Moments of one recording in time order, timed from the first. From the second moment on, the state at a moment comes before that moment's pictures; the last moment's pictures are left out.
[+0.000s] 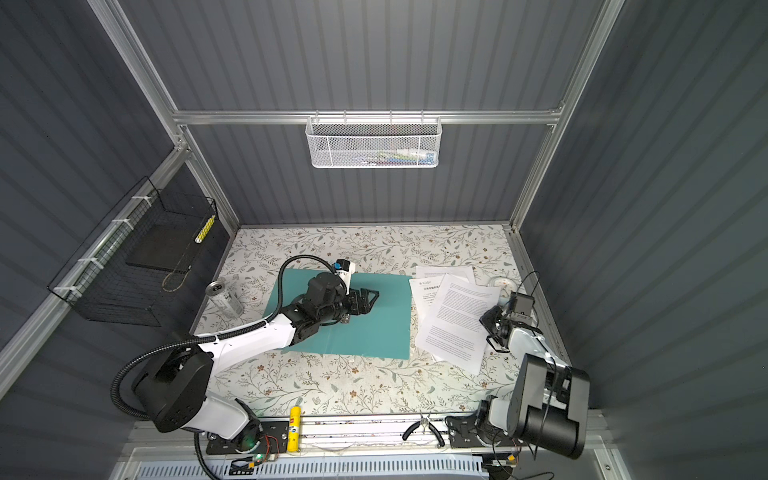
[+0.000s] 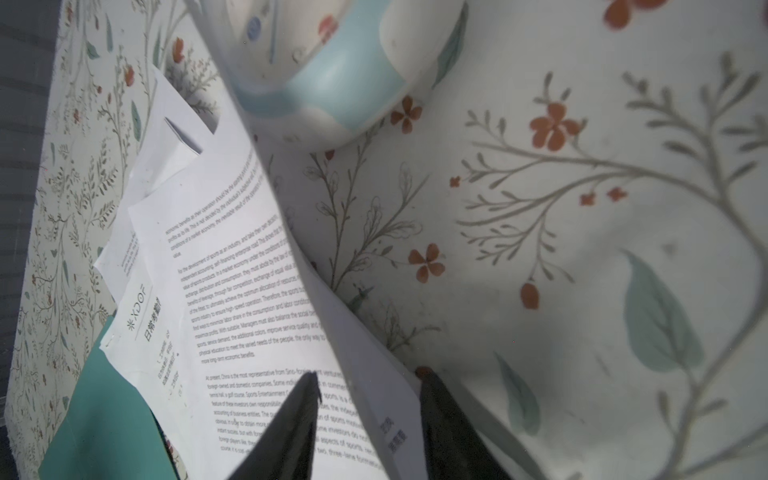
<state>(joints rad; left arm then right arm) -0.73 1.52 0.86 0.16 0.10 -0.55 -0.34 1.33 0.51 -0.16 -0.25 0.63</state>
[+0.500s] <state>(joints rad) -0.72 1.52 0.86 0.17 0.10 -0.55 -0.35 1.32 0.51 -0.12 -0.31 0.66</state>
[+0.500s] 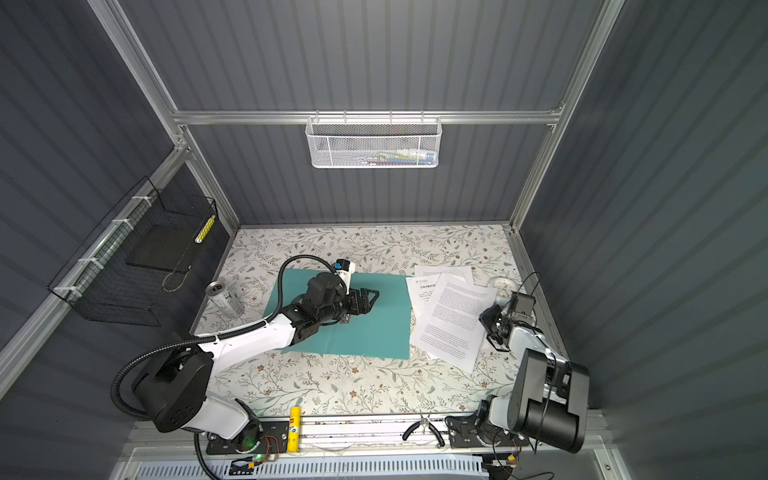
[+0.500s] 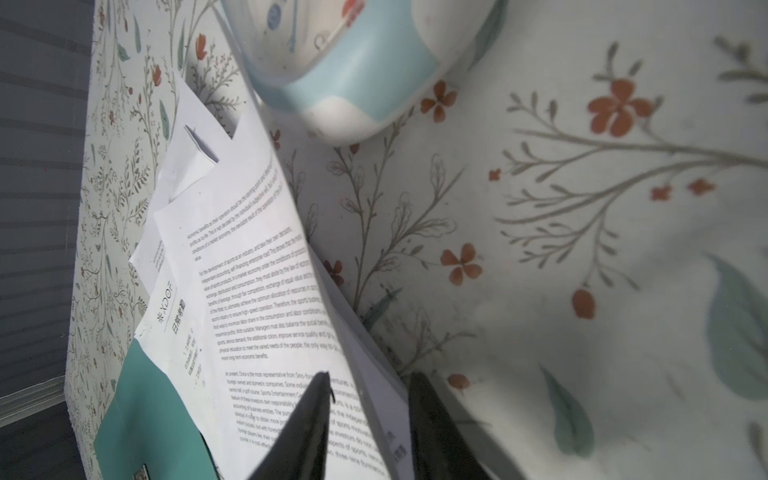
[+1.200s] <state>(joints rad) -0.72 1.55 0.86 0.19 0.13 -0.56 -0.35 1.40 0.51 -0.08 -0.44 0.66</state>
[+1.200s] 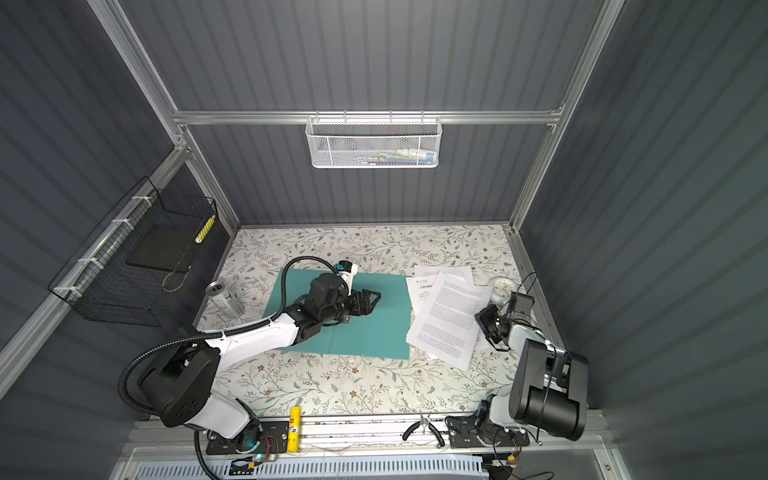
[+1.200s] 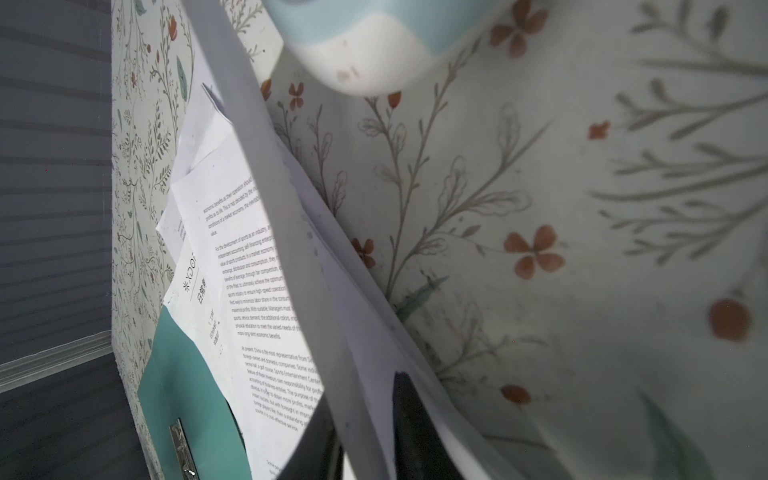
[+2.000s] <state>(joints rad) -0.71 1.27 0.86 -0.13 -0.13 -0.41 -0.06 0.98 0.74 -0.33 -0.47 0.72</state>
